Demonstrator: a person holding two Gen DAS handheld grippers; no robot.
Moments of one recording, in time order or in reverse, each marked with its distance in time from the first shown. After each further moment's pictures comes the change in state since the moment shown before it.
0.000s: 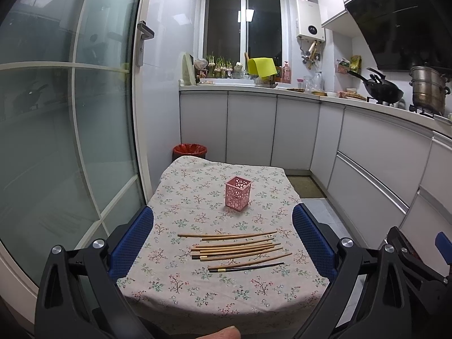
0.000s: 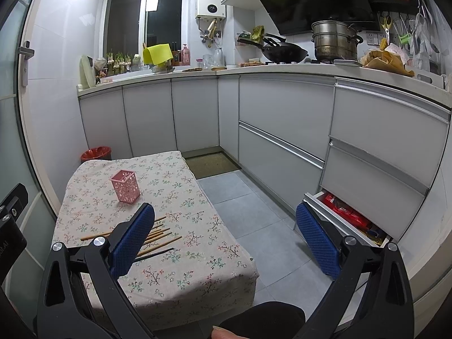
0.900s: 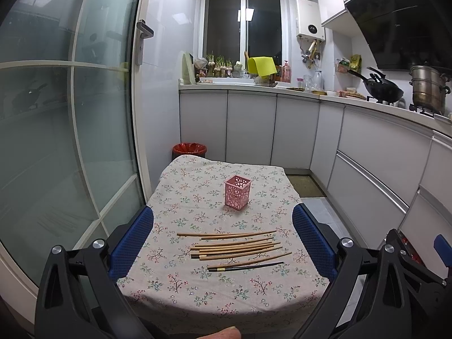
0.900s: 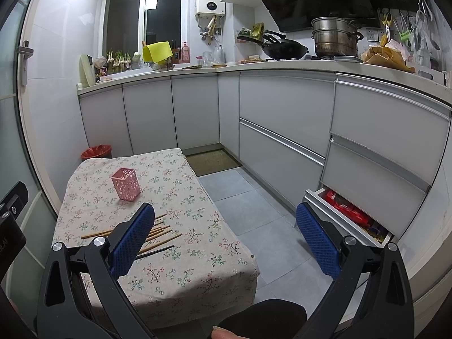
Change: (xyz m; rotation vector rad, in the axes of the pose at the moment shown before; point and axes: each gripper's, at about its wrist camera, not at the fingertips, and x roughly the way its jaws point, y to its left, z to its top) left arm 0.000 -0.001 -0.001 -0.002 0.006 -0.004; right arm 0.002 0.001 -0.007 0.007 0.011 0.002
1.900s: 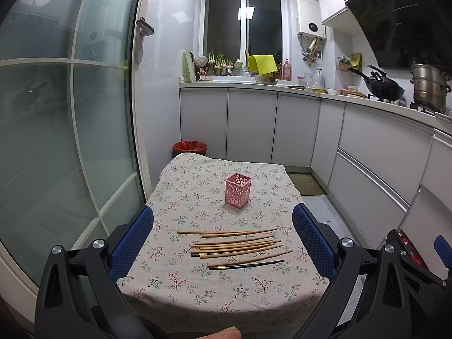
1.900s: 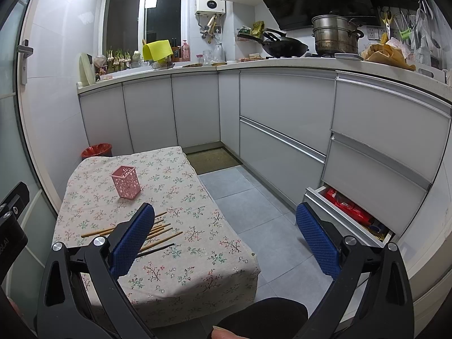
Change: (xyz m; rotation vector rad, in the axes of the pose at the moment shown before) left arm 0.003 0.001 -0.001 -0.001 0.010 0.000; right arm 0.002 0.000 -0.003 0.001 0.007 0.003
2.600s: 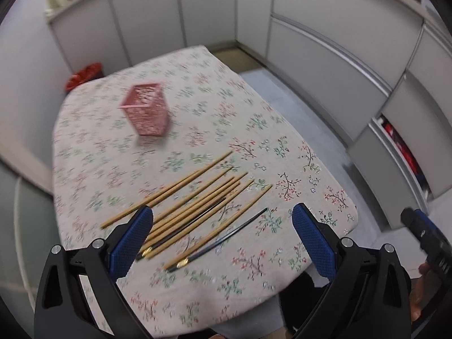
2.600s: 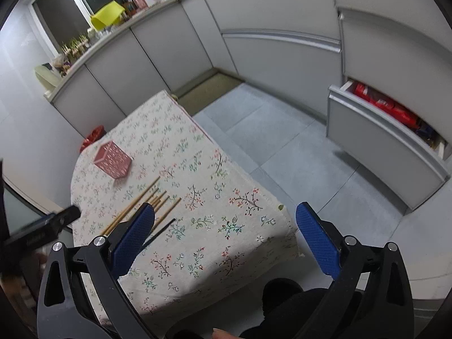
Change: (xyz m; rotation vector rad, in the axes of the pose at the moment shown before) left arm 0.271 -0.082 -0.013 0.410 0.660 -0.379; right arm 0.176 -0.046 -0.051 0.361 0.473 0.125
